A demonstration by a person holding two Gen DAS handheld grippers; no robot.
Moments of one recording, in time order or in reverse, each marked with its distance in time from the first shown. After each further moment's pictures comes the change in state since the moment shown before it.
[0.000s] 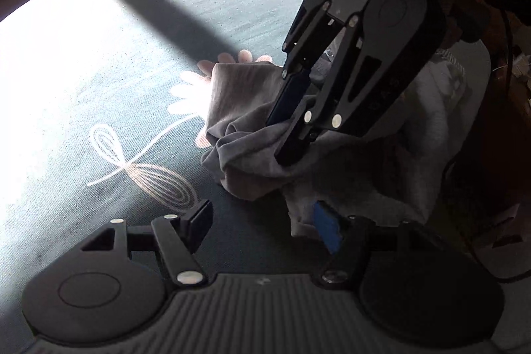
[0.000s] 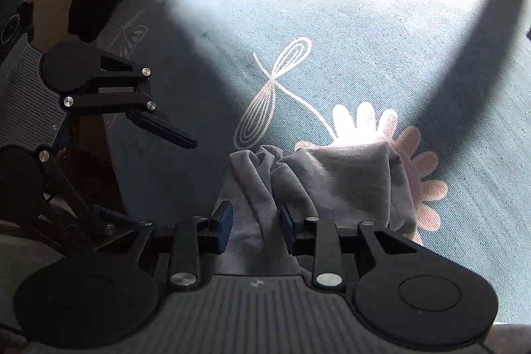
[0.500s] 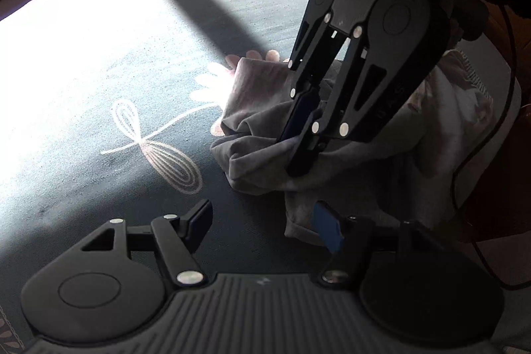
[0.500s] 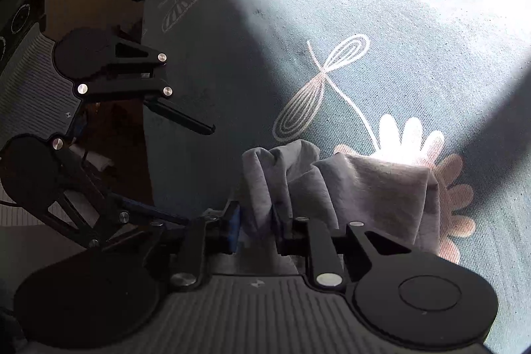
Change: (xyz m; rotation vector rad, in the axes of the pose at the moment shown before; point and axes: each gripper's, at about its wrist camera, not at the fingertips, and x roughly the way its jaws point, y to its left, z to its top) left arm 0.001 -0.018 -0.008 -0.155 -0.040 0.105; right arm 0.010 0.004 0.012 -0.179 0.105 0.117
